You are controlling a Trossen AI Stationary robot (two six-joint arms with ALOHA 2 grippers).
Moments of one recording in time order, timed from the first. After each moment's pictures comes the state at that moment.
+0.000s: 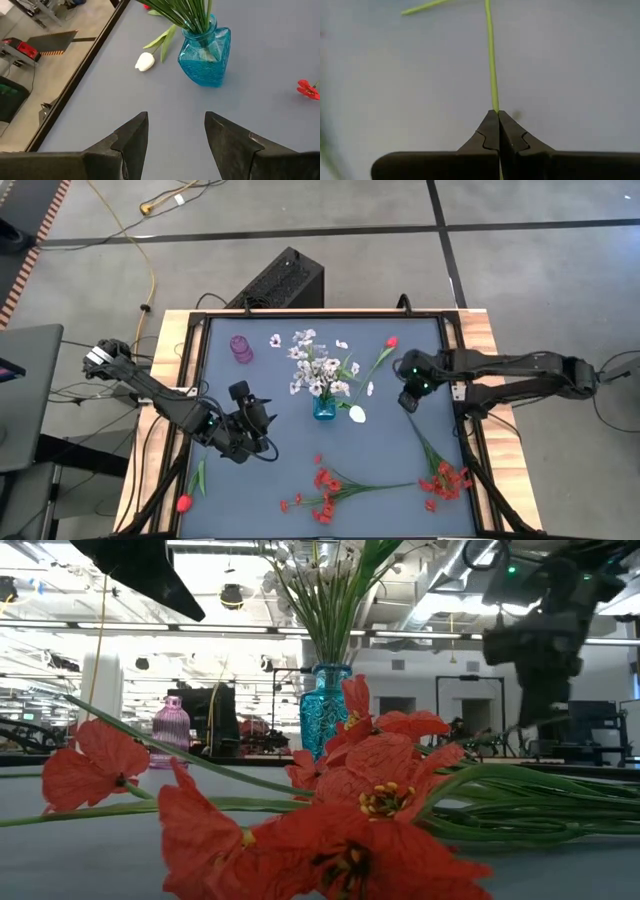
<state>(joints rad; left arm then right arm) -0.53 1.30 0.94 -0.67 -0.86 -0.50 -0.24 1.00 0.60 -0.73 -0.11 0.45</state>
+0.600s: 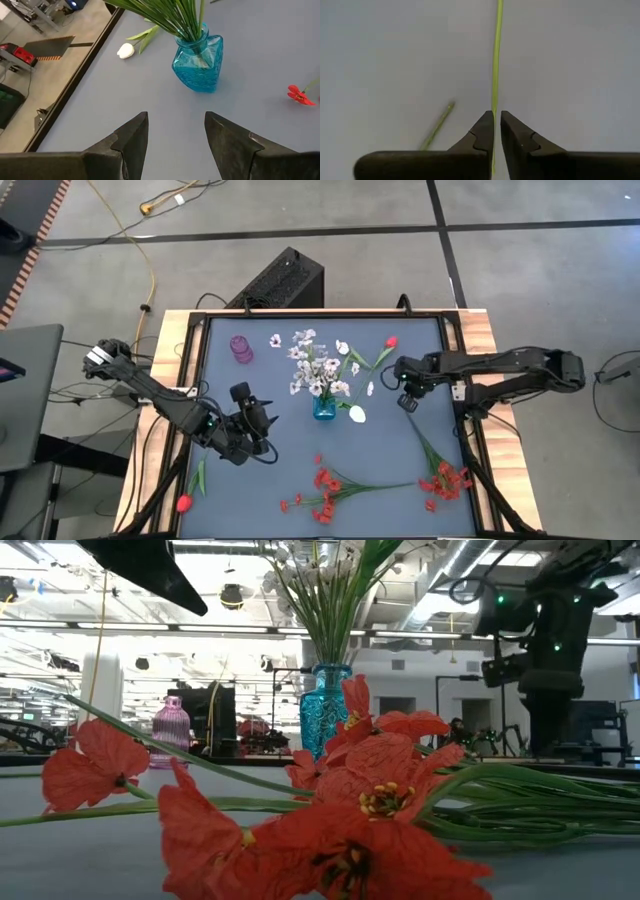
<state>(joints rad) -0.54 1.30 0.94 -0.63 -0.87 -0.48 -0.23 1.16 0.60 -0.79 0.11 0.35</state>
